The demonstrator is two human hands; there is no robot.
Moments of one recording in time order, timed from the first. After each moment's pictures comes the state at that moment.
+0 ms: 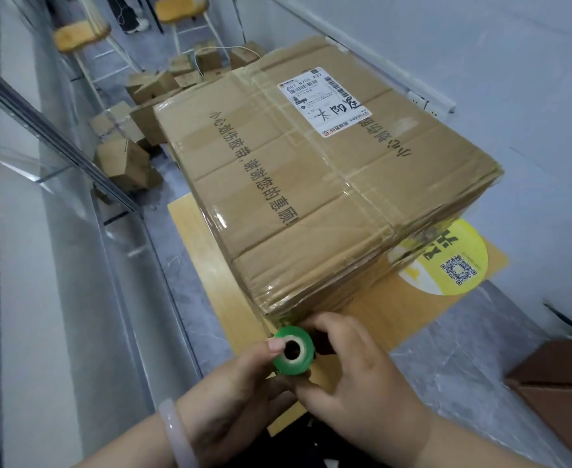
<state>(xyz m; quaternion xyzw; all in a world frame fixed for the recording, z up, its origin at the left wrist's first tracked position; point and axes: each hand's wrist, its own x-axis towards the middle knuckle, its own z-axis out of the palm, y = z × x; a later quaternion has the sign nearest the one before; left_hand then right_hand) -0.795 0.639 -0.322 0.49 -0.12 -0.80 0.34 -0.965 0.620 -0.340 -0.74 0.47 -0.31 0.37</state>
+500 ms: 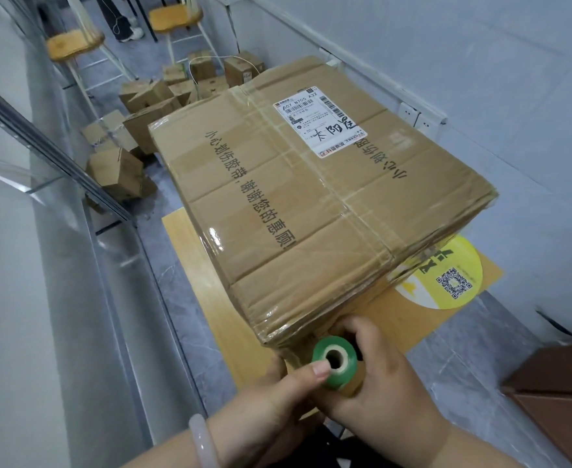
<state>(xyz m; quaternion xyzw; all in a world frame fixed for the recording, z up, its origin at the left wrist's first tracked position) -0.825 0.626 -0.329 0.53 -0.14 -0.78 0.29 -0.979 0.604 -0.337 -0.69 0.55 -0.30 0.37</state>
